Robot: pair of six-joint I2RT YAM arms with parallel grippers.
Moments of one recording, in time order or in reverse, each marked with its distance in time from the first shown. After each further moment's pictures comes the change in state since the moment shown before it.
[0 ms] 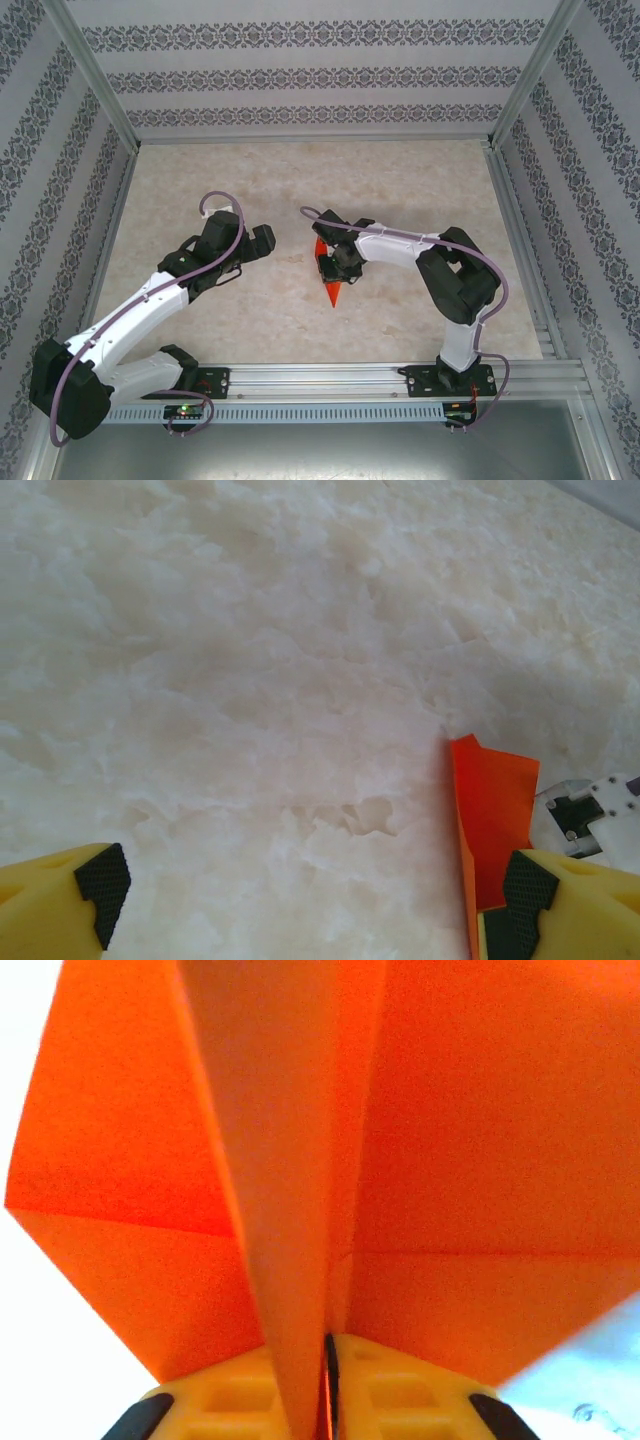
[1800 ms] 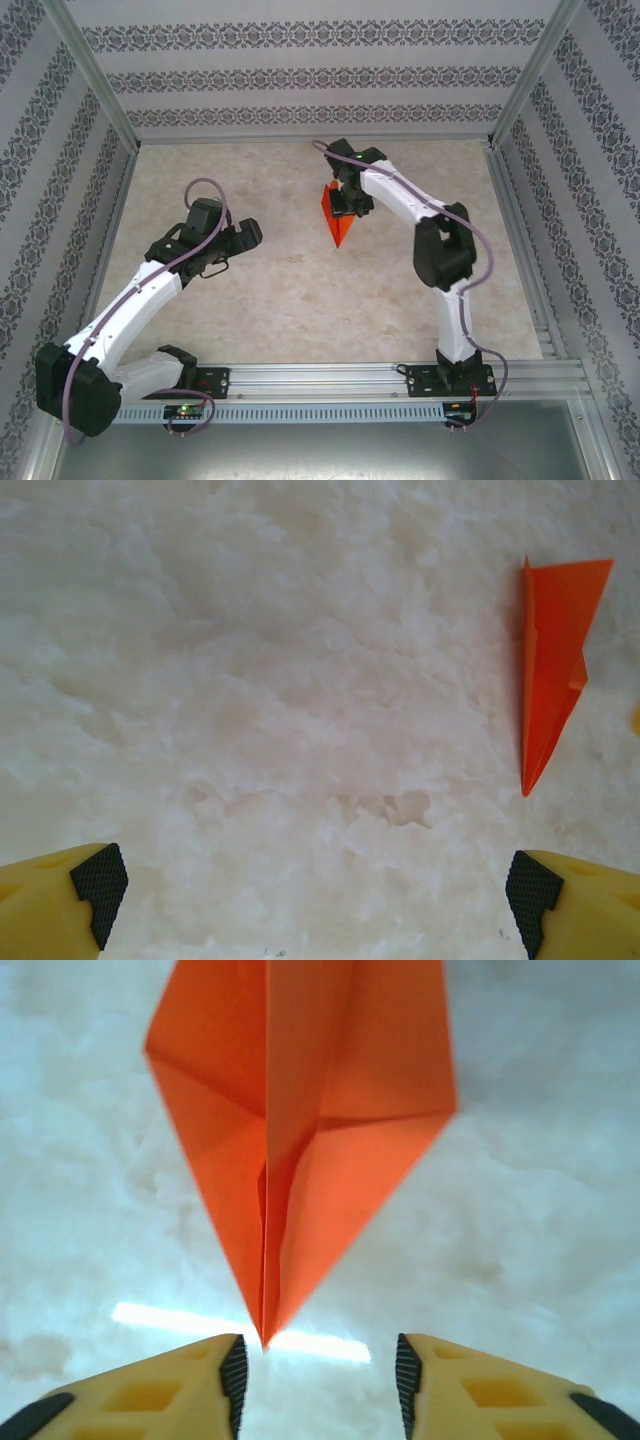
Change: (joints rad) left arm 0.173 0.031 0.095 -0.156 0.130 0.033; right arm -0.229 0.215 0.681 -0.436 0.180 -0.216
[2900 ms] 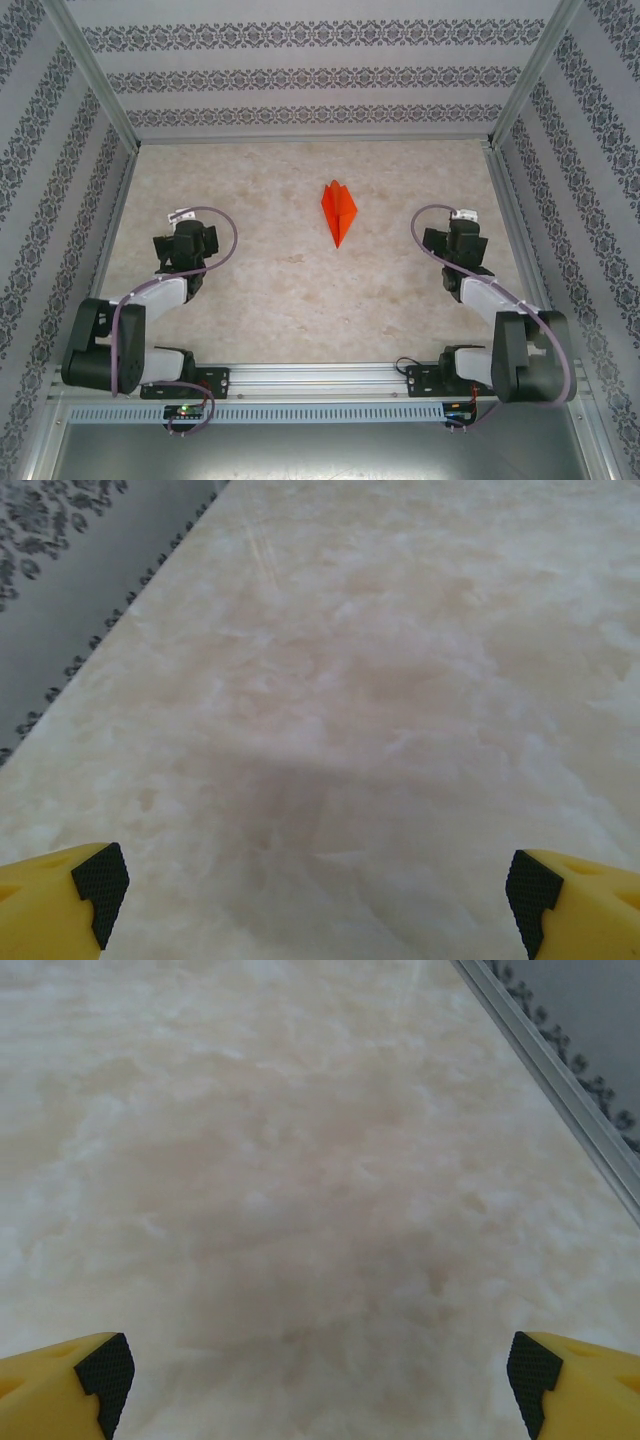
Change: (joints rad) left arm 0.257 0.225 -0.453 0.949 -0.426 0.581; right arm -0.513 -0.818 -1.420 1.324 0.190 -0.246
